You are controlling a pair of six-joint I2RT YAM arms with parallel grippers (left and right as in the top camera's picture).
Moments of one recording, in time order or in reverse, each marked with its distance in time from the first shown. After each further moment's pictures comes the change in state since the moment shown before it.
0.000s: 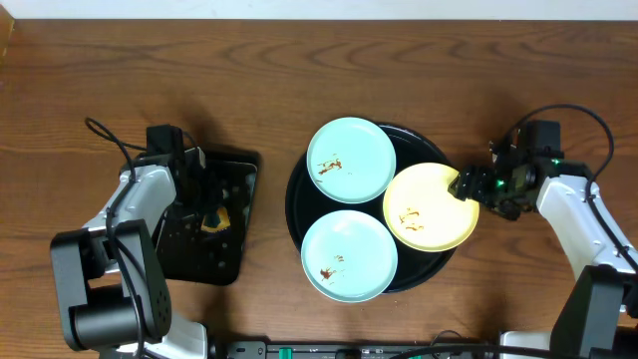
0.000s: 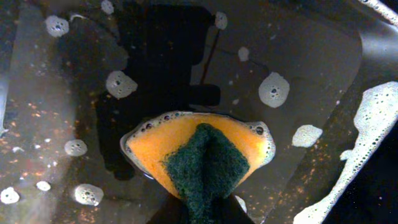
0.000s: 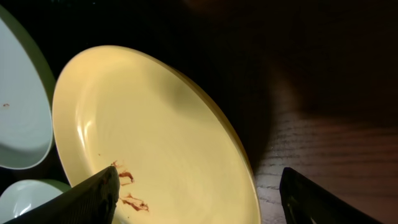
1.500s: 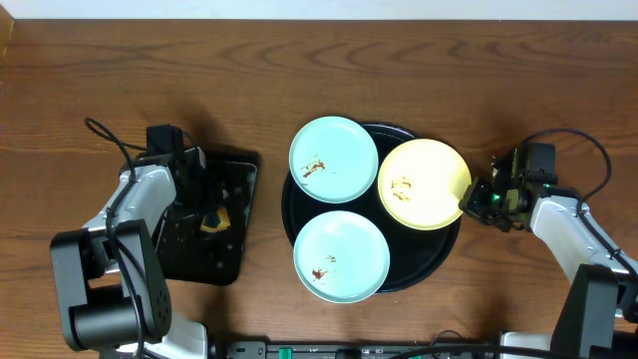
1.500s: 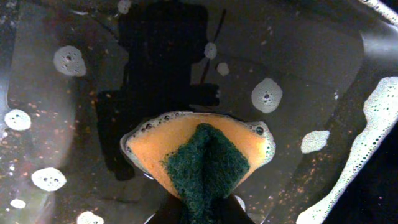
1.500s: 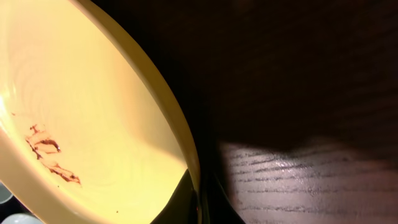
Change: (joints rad) left arm 0.000 0.000 0.000 0.000 0.000 0.000; right arm -0.017 -0.015 -0.178 0.221 -0.033 0.146
